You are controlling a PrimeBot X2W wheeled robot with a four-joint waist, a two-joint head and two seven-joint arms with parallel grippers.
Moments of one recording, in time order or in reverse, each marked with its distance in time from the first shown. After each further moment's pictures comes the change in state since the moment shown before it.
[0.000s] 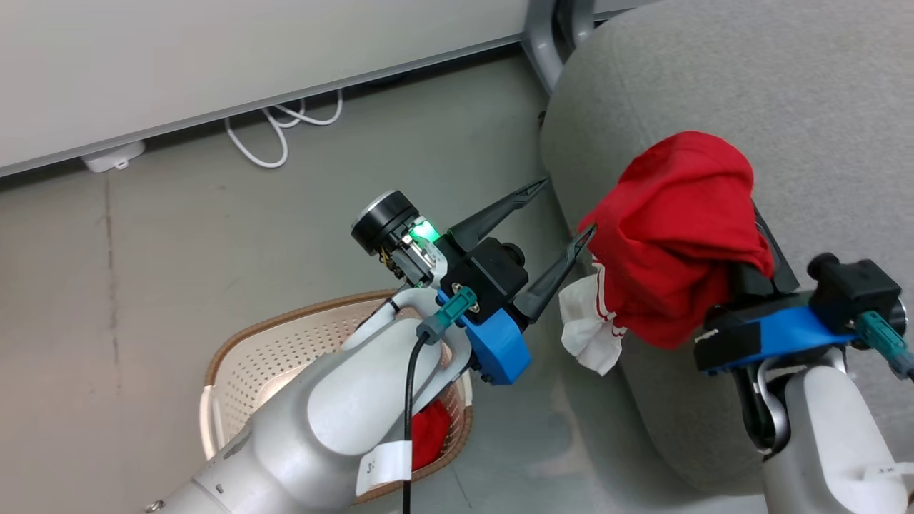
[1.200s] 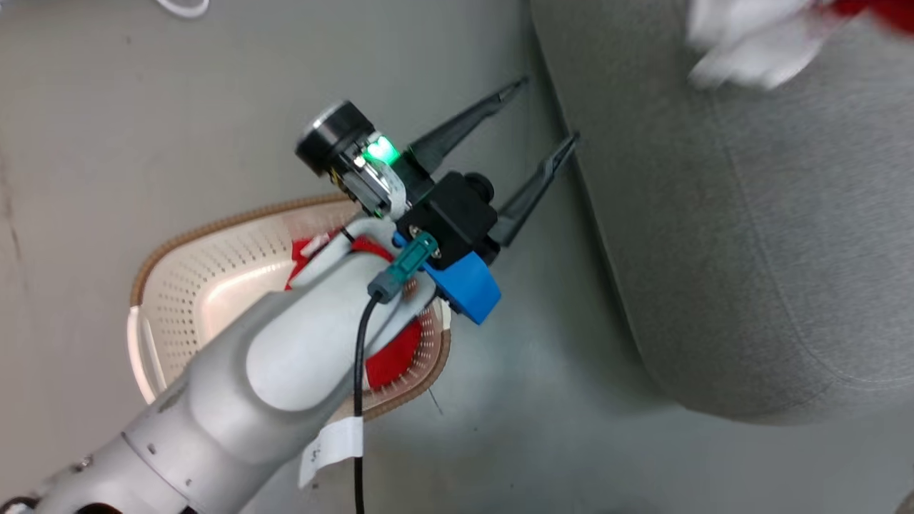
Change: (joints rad) left arm -0.102 0.101 0.036 -0.140 0.038 0.035 0.014; right arm -0.468 -0.115 -0.295 -0.161 0.003 0.000 0.000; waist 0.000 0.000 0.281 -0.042
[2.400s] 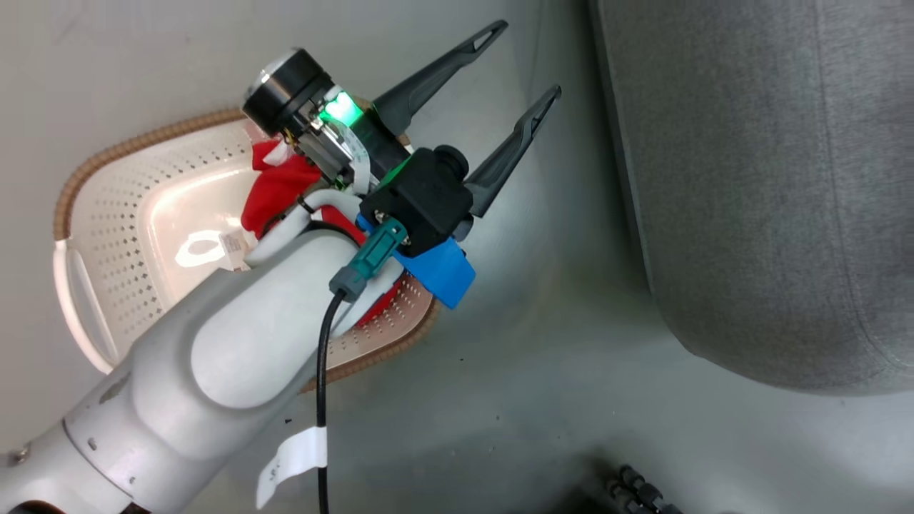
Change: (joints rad) left arm -0.060 0.119 -0.003 -0.167 0.024 0.037 0.060; right arm -0.005 -0.077 -0.260 0.387 -0.105 0.000 0.000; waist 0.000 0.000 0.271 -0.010
